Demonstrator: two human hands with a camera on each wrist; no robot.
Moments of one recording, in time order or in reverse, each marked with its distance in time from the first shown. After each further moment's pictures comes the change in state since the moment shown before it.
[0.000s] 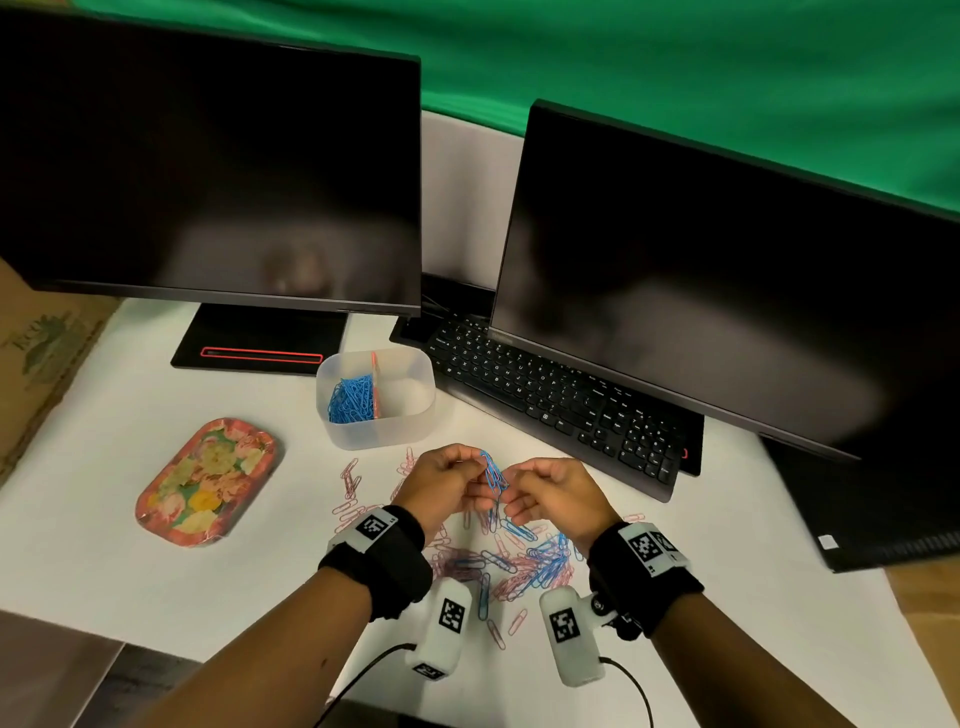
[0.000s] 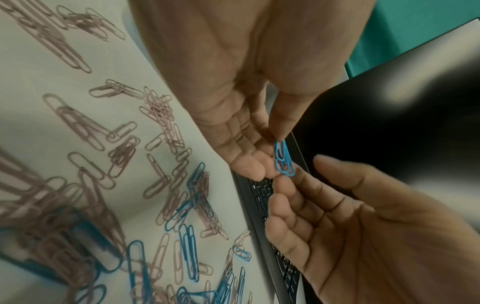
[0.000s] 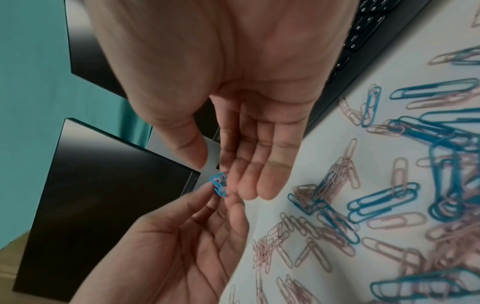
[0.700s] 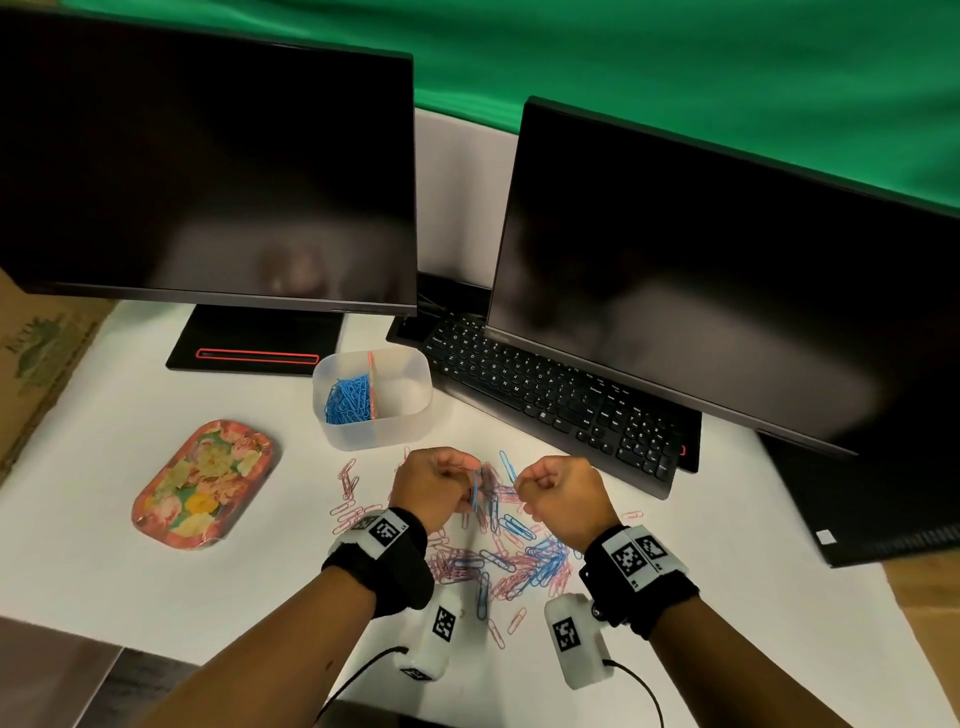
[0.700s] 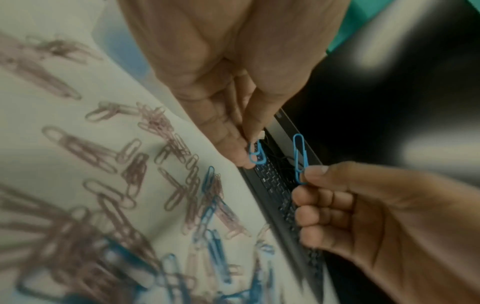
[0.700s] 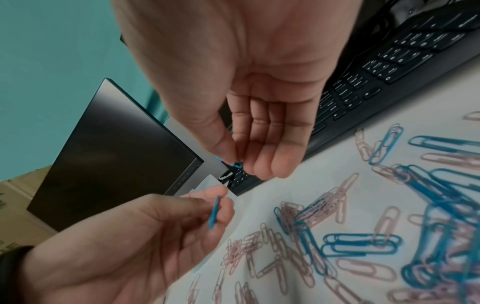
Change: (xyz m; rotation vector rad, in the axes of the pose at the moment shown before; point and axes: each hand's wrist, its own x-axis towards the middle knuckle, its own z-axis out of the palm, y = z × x) left_hand 0.005 -0.008 -0.007 0.281 0.156 0.072; right_hand 0.002 0.011 -0.009 -0.422 0.232 -0.104
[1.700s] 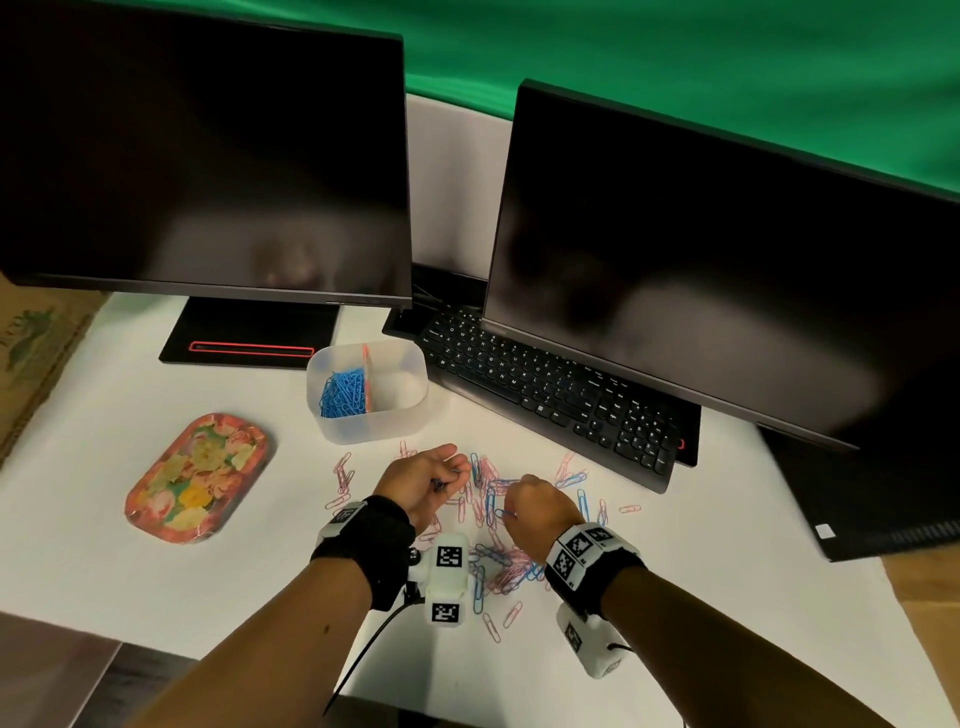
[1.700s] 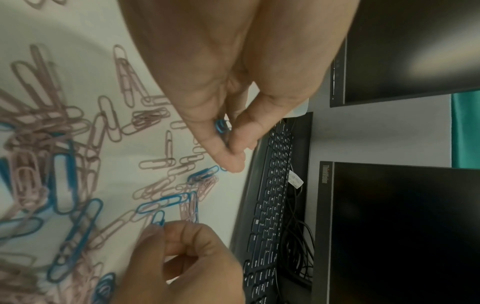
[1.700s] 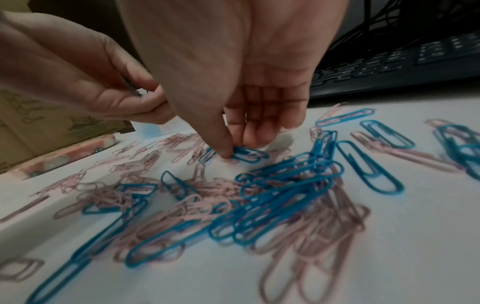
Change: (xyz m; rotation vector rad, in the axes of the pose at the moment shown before) left_hand 0.009 0.001 -0.004 -0.675 -0.019 -0.349; right_hand 0.021 0.038 0.034 -0.903 -0.217 -0.175
